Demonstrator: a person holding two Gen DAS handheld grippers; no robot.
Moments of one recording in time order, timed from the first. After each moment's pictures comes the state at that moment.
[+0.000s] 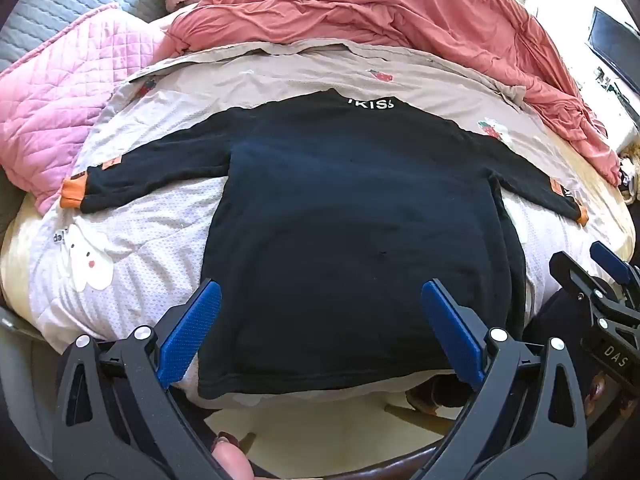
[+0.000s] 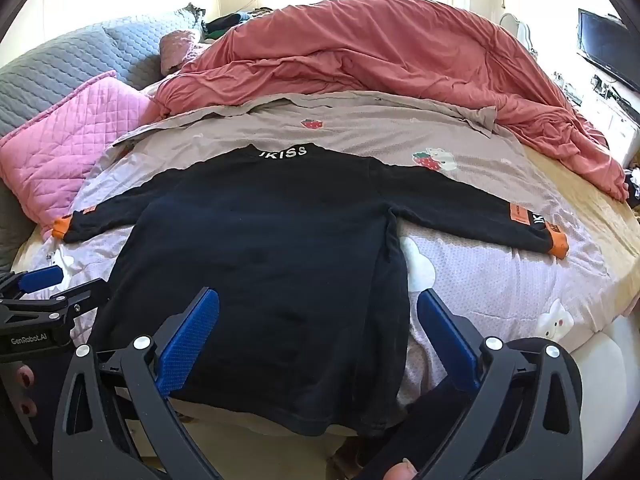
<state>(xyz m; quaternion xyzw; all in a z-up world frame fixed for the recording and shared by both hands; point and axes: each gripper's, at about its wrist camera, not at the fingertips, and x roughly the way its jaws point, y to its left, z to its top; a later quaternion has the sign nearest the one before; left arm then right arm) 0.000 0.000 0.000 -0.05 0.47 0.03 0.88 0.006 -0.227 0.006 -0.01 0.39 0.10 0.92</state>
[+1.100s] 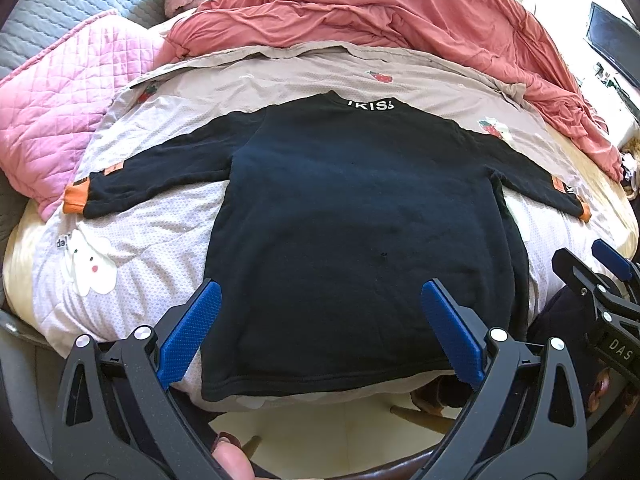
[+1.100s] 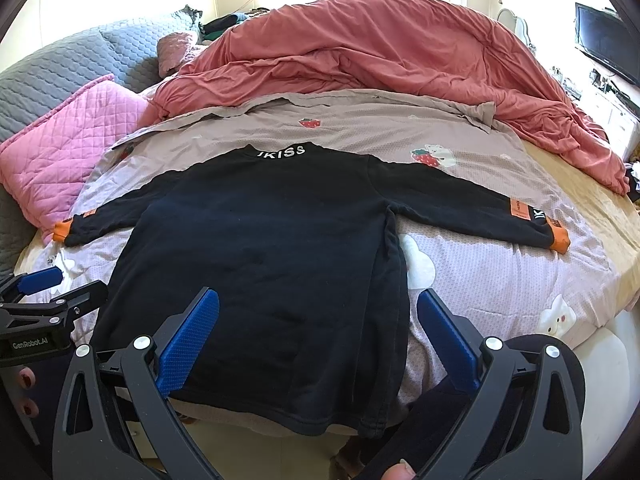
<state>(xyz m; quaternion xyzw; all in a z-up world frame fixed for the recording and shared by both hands) 0.001 0.001 0.003 -0.05 0.47 0.03 0.88 0.008 -0.229 0.004 -0.01 0.40 0.10 0.91</state>
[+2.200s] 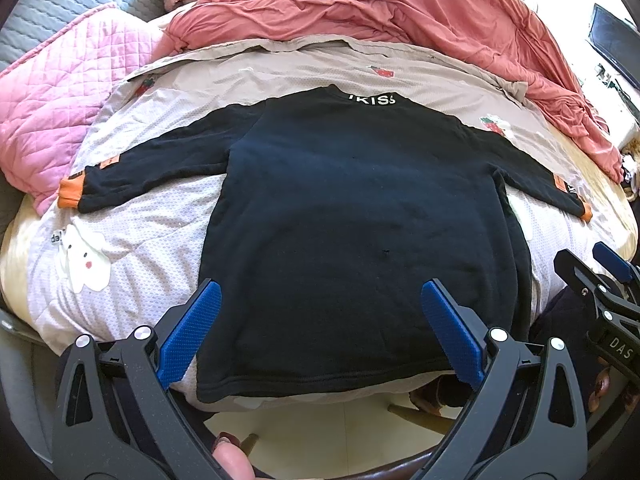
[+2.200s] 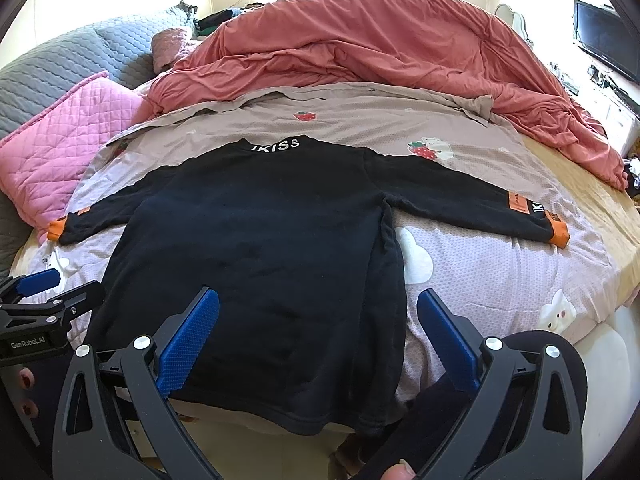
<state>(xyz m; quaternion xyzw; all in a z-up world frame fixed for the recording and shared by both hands) 0.002 -0.002 -0.008 -0.05 0.48 0.03 0.88 0.013 -0.235 -0.002 0.00 0.40 0.10 0.91</state>
